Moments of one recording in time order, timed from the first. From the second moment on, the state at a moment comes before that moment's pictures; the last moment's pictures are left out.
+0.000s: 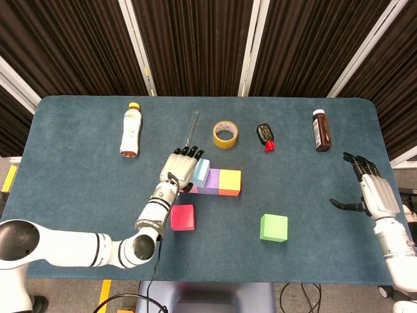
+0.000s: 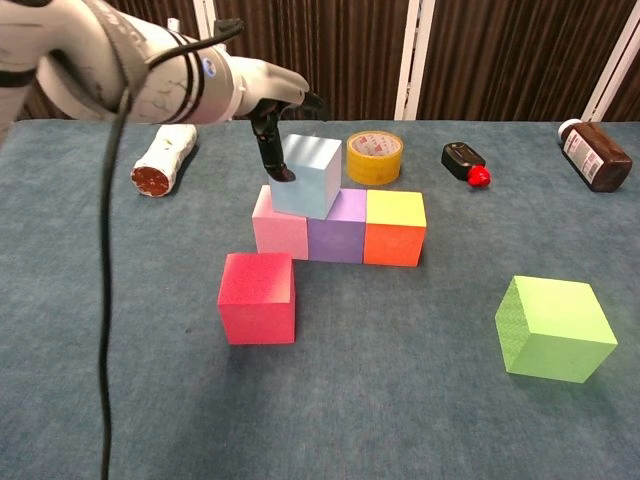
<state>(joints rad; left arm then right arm) -1.35 -1.48 -0.29 -1.67 0.12 1.02 0.92 0.30 -0.99 0.17 -1.74 -1.24 1.16 0.22</state>
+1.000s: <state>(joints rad) -1.36 -1.49 -0.25 -1.55 0.21 0.89 0.76 0.28 -0.99 0.18 -1.74 -1.23 1.17 0.22</state>
